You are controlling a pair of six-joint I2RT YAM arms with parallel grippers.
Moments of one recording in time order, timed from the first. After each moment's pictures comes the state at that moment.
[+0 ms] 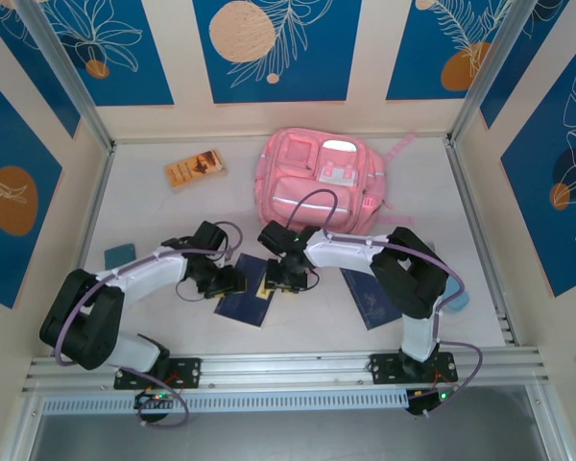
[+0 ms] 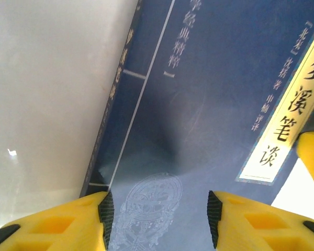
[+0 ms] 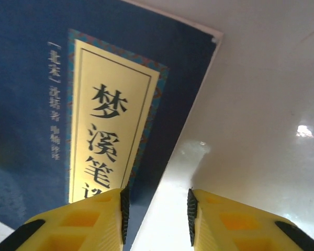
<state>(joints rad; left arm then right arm) -0.49 1.42 0.72 -0.63 0.33 -0.57 0.91 1.87 1.19 -0.66 -0.20 0.99</state>
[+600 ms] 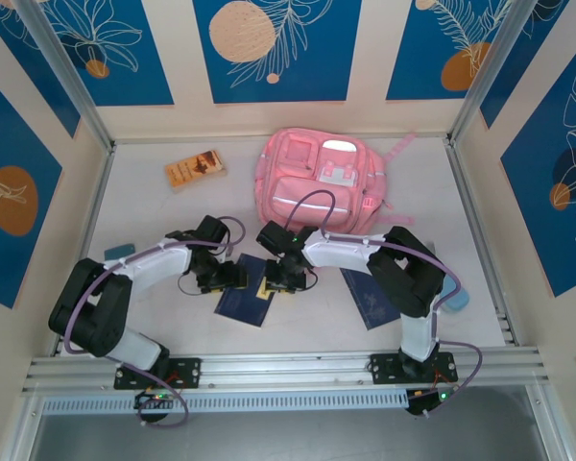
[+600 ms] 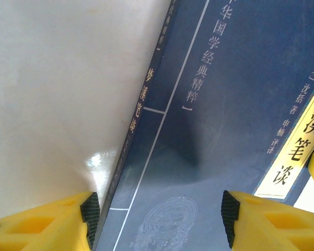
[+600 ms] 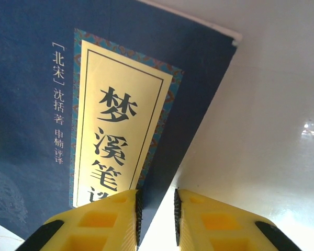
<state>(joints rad) -0.47 1.49 0.78 -0.67 0.30 -0.52 0.91 1.89 1.20 -0.66 -0.21 0.99</state>
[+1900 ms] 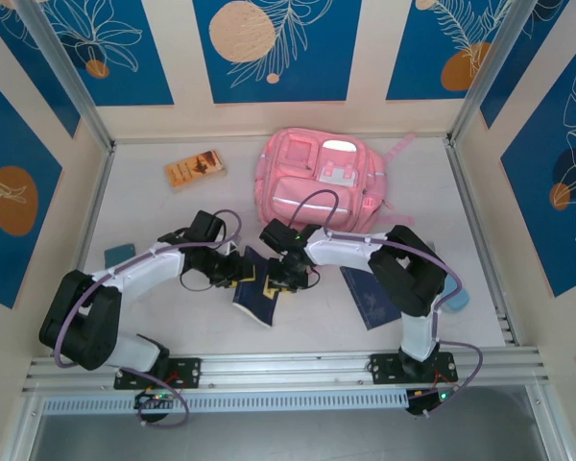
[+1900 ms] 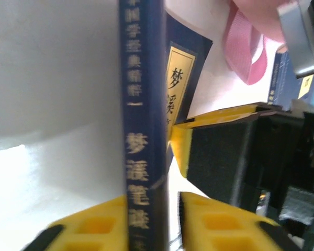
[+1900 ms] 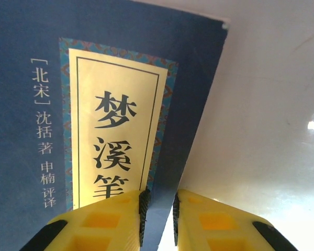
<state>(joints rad) -0.47 1.41 0.76 -0.52 0.60 -0.67 0.89 1.88 1.19 -0.65 -0.24 0.99</state>
